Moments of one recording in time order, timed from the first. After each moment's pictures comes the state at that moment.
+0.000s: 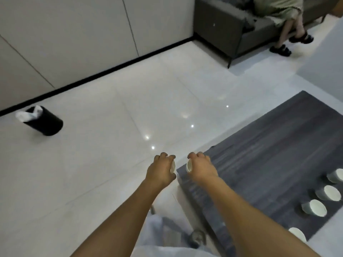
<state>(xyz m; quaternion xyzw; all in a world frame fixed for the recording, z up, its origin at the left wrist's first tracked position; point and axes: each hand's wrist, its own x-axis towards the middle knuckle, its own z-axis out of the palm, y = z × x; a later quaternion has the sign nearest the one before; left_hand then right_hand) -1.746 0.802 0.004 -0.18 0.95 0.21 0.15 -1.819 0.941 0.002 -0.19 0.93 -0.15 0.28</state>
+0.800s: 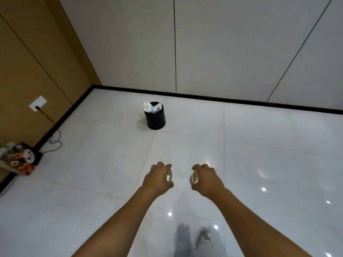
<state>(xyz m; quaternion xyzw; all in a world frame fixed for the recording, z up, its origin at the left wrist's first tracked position) -1.605 0.279 0.039 -0.52 0.81 0.26 0.06 -1.780 0.354 0.037 -0.54 0.78 -0.07 0.31</state>
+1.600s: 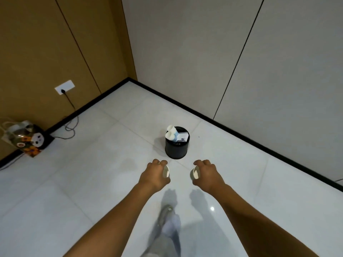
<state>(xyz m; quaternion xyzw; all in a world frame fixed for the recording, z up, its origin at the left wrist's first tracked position) -1.698 -0.169 0.021 -0.68 0.66 0.31 0.00 -1.901 -0.174 0.016 -0.67 0.68 0.01 0.31</state>
